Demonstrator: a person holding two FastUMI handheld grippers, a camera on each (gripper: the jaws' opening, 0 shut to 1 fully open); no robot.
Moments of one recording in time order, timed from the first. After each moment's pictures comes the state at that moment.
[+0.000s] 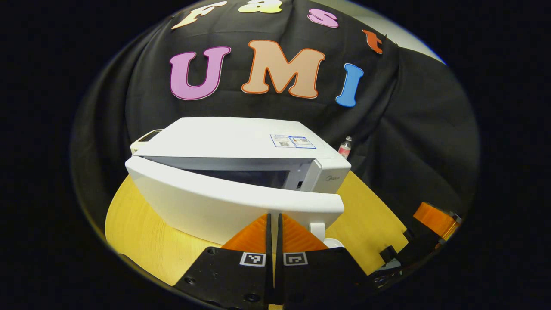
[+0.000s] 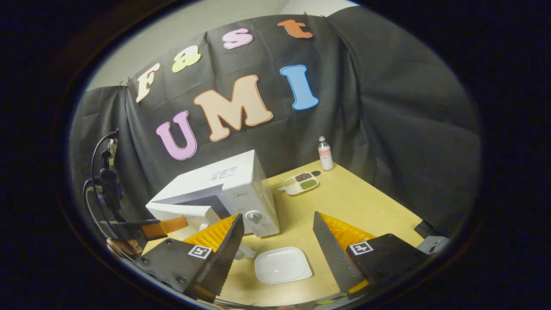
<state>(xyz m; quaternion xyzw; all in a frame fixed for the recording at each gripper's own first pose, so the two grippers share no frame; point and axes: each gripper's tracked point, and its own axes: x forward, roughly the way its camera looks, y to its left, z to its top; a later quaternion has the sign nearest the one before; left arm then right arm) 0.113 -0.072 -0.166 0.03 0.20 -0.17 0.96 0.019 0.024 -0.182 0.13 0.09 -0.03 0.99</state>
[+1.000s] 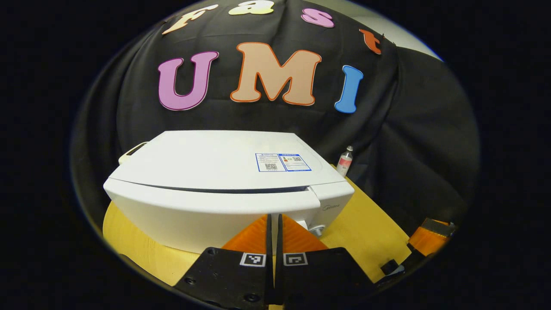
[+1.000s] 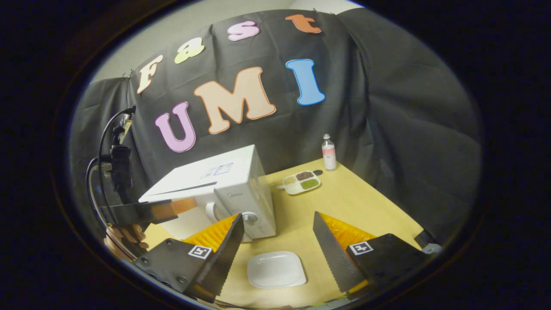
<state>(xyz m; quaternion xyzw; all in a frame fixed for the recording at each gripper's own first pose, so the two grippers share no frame) 0.165 -0.112 -0.156 0.03 0.17 -0.17 0.97 0.051 0.024 -0.191 0.10 0.12 -0.01 0.99</state>
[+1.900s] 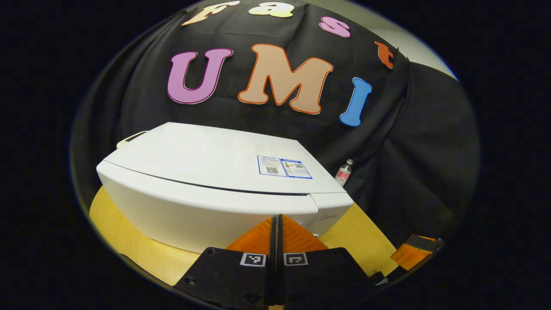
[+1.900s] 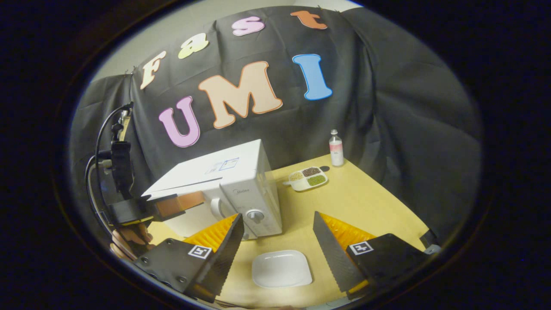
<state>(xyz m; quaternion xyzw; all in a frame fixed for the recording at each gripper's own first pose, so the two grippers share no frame) 0.184 -0.113 -0.150 -0.03 0.14 -0.16 0.98 0.056 0.040 -0.194 0.09 0.12 0.00 0.99</state>
